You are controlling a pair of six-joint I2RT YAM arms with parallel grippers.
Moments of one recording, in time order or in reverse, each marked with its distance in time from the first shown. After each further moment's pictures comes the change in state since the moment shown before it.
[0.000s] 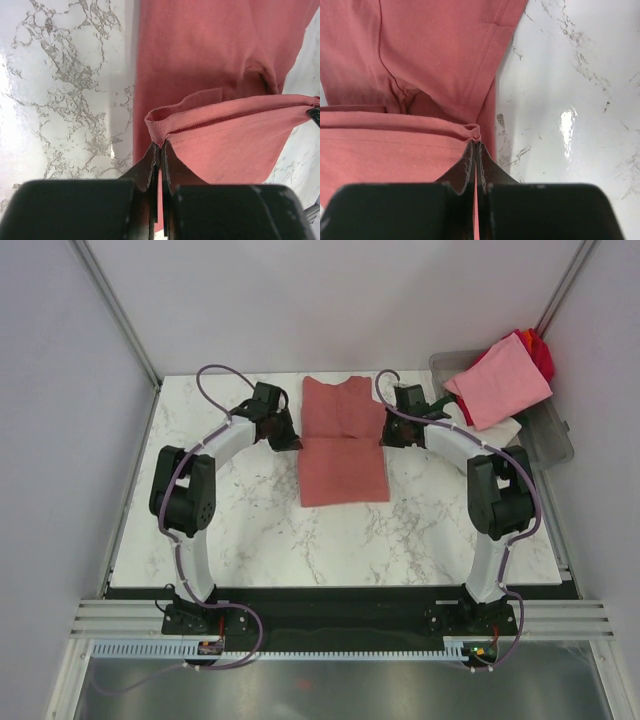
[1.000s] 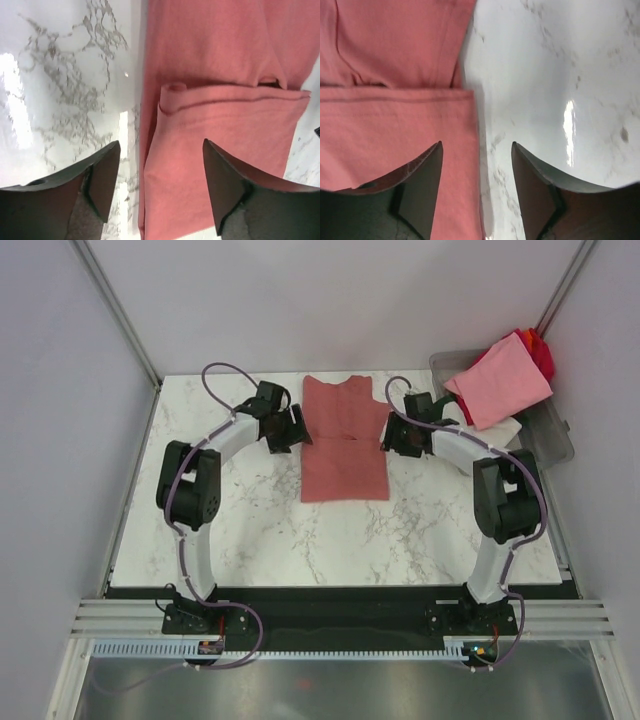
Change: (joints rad) left arm 0.001 0.106 0.101 -0.017 -0.004 0.038; right arm -0.036 0.001 -0.051 0.016 0.019 0.034
